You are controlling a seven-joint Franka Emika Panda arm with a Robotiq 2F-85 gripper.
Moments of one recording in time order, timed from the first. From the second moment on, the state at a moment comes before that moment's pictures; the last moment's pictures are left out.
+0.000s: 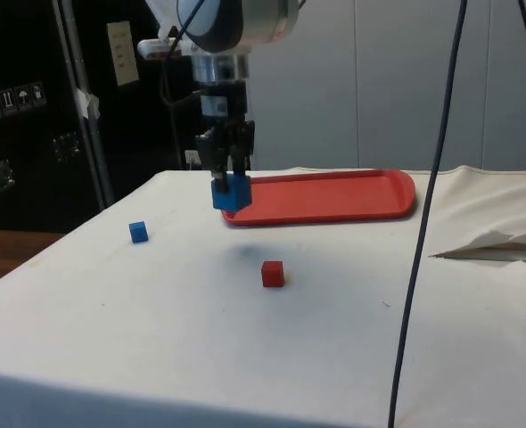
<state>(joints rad) 0.57 0.39 -0.69 -2.13 0.42 2.42 -0.20</state>
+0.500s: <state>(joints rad) 0.57 0.28 -0.76 -2.18 0.35 2.42 -0.23</state>
